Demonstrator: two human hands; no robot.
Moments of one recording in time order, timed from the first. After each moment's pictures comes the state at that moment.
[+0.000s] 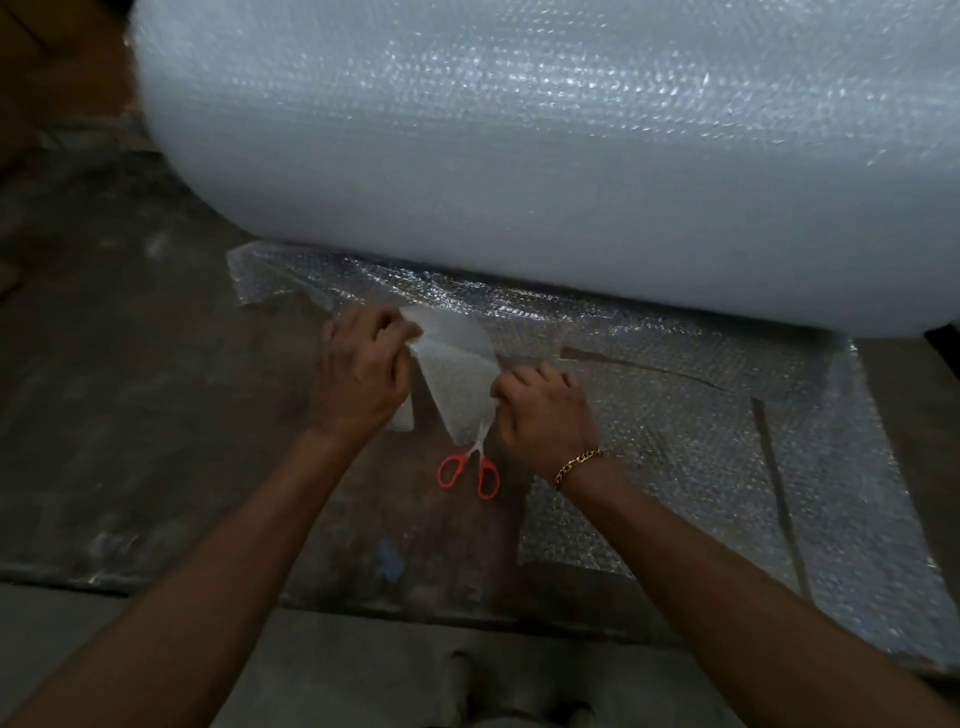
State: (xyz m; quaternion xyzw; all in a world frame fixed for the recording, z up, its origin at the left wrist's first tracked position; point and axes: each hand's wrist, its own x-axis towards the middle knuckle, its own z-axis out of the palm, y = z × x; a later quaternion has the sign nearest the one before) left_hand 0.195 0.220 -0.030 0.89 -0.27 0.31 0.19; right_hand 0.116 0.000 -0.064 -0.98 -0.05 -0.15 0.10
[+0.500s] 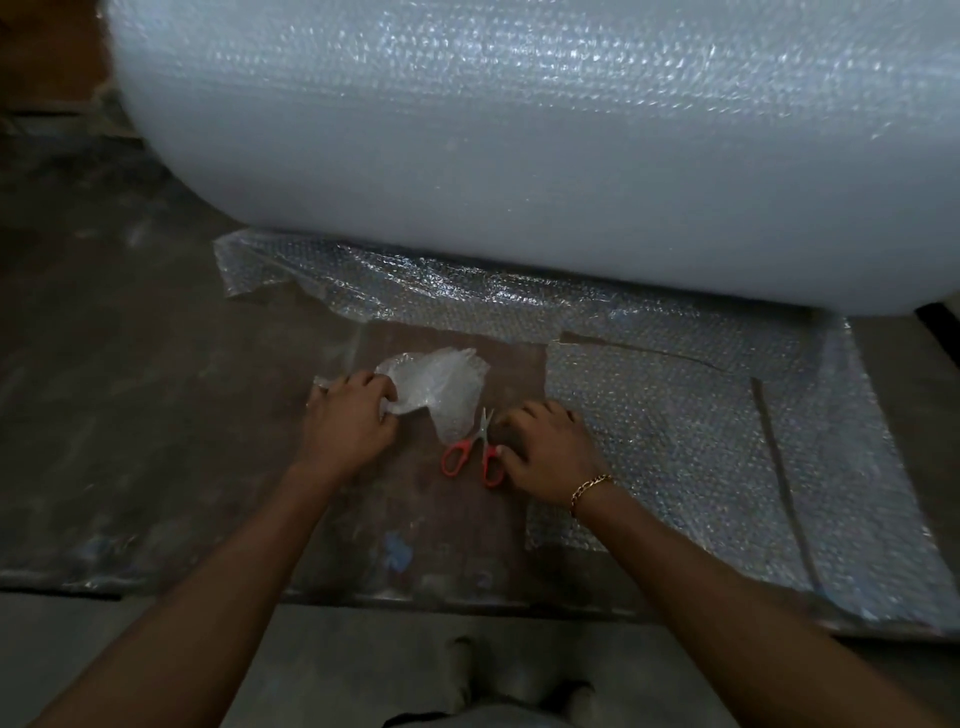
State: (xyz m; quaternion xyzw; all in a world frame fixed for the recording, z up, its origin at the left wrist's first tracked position) left_hand 0.186 0.255 -0.087 0.98 -0.19 0.00 0.07; right_hand 0.084 0.001 -0.098 -0.99 -0.02 0.04 0.13
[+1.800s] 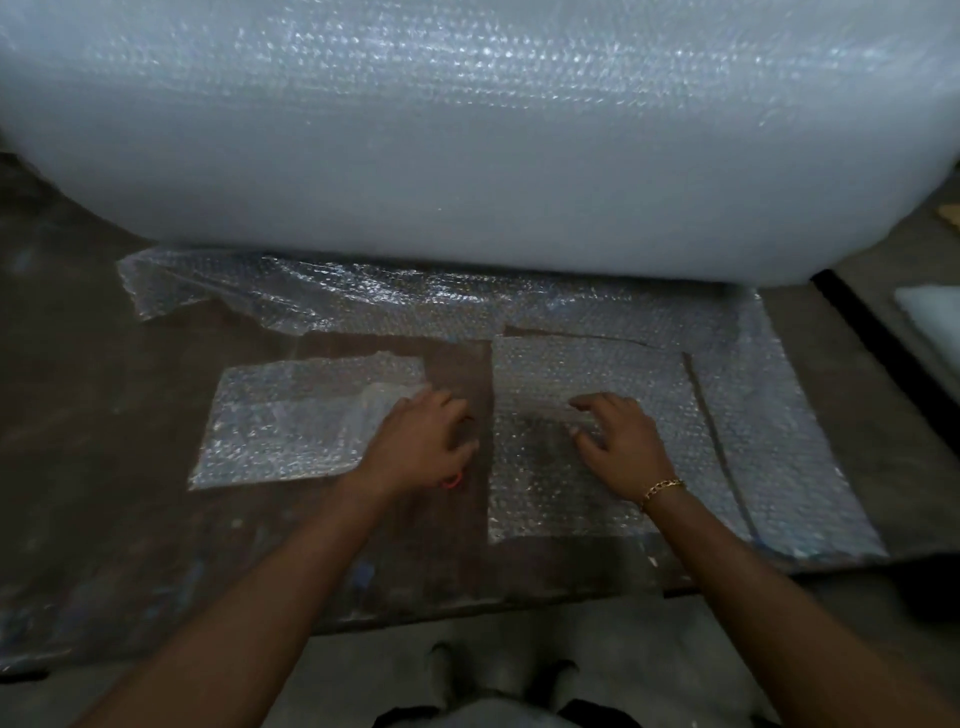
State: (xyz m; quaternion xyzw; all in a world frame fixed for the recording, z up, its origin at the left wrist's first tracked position) left_hand 0.155 0.152 -0.090 0.89 -0.41 -0.10 0.15; right_hand 0.019 -0.107 -0.106 -0.96 0.14 -0.06 0.24
